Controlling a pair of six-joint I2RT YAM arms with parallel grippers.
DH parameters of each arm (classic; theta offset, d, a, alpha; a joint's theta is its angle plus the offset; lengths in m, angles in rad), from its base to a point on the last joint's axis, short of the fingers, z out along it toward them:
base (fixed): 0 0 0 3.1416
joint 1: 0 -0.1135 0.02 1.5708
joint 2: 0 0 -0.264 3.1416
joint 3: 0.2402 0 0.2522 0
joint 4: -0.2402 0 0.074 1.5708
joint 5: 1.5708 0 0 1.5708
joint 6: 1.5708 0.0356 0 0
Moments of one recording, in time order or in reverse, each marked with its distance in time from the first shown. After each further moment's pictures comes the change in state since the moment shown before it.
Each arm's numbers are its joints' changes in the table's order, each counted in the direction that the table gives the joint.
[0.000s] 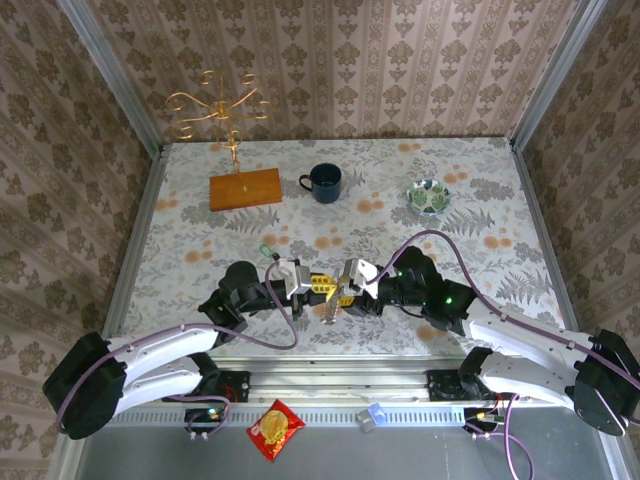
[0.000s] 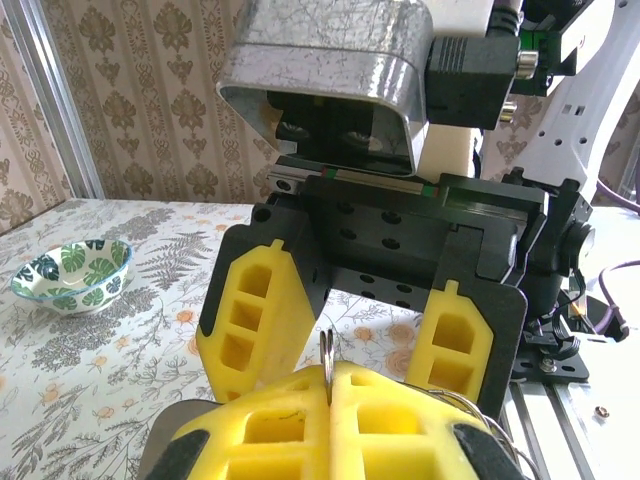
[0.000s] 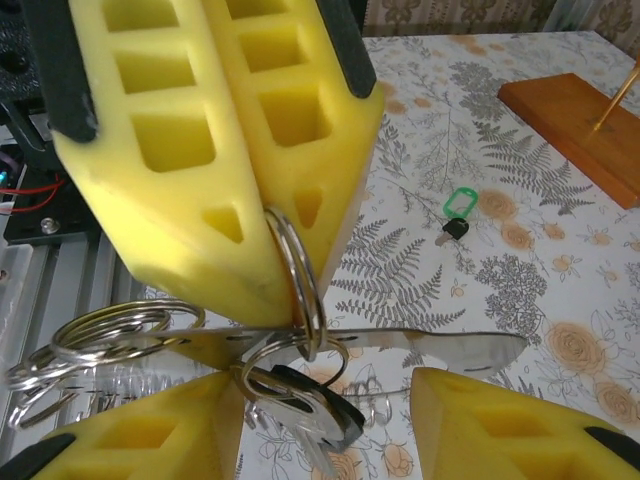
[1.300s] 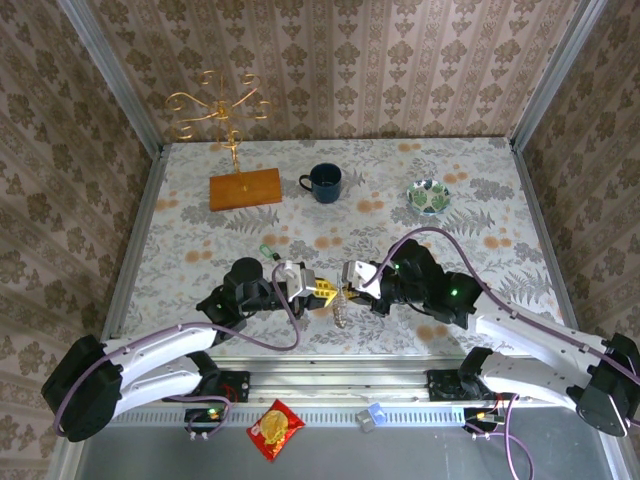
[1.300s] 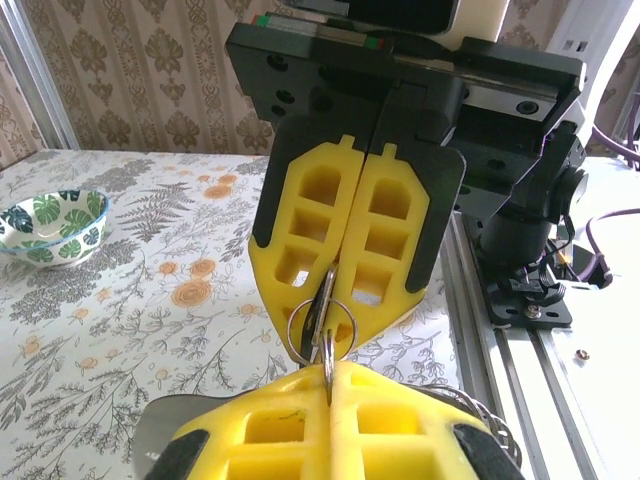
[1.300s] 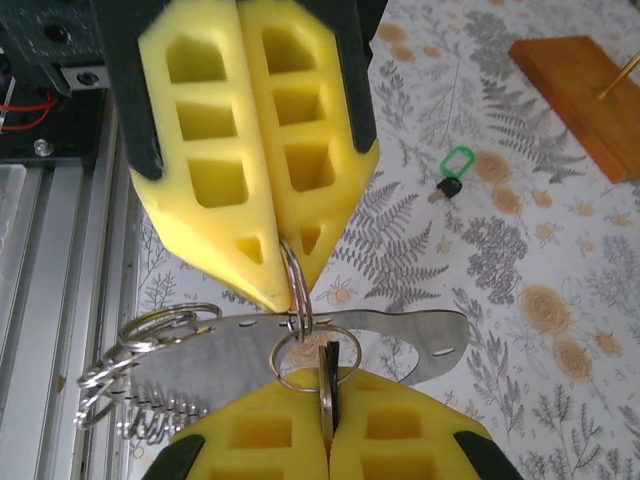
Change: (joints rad) left arm -0.006 -0.017 0.034 -0.194 0.021 0.076; right arm -0.005 -0.003 0.153 -0.328 0.052 -0.153
